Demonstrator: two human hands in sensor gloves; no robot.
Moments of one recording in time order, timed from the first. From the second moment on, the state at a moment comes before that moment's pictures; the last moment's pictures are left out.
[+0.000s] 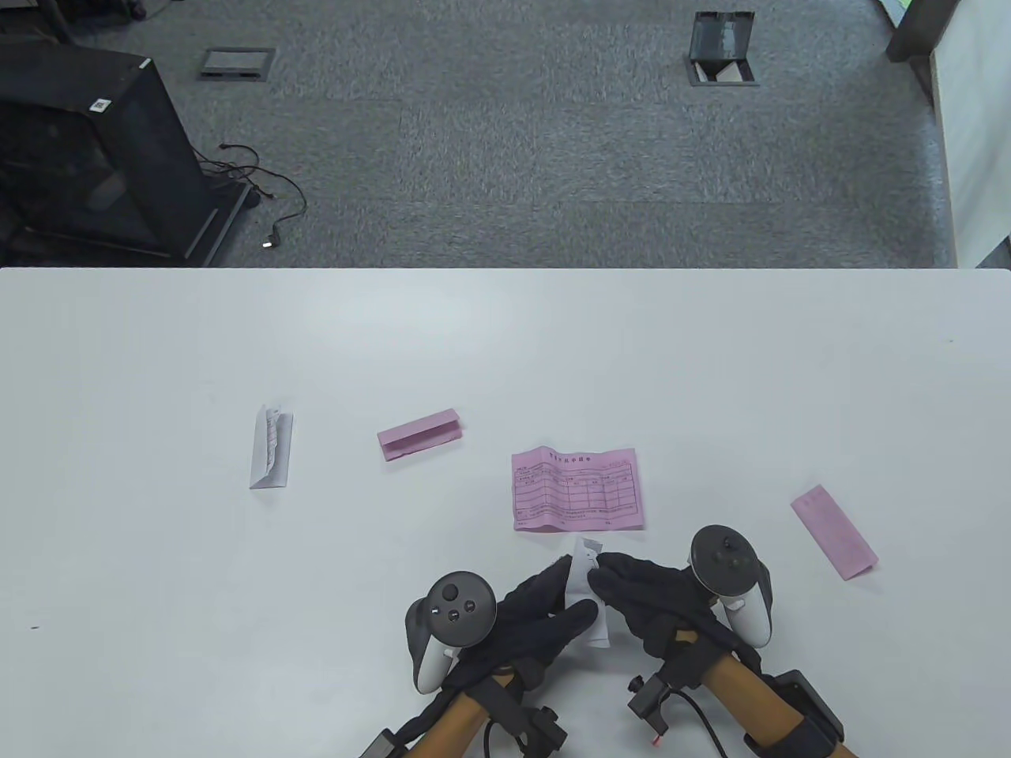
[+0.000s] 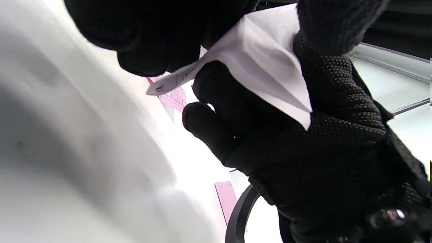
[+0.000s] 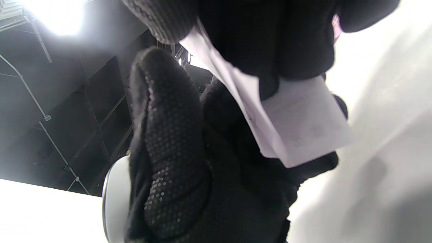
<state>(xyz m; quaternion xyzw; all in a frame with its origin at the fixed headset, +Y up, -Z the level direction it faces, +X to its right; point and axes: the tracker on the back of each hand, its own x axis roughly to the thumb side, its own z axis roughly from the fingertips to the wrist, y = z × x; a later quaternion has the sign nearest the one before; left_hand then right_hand) -0.051 -0.774 -0.189 -0.13 -0.13 0.55 0.81 0.166 -0.753 -0.221 0.11 0.18 0.78 0.59</state>
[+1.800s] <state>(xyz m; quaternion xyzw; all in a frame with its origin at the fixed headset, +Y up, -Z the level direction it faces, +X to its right) -0.075 -0.763 -0.189 -0.05 -0.02 0.53 0.84 0.188 -0.749 -0.227 0.08 0.14 0.83 0.54</state>
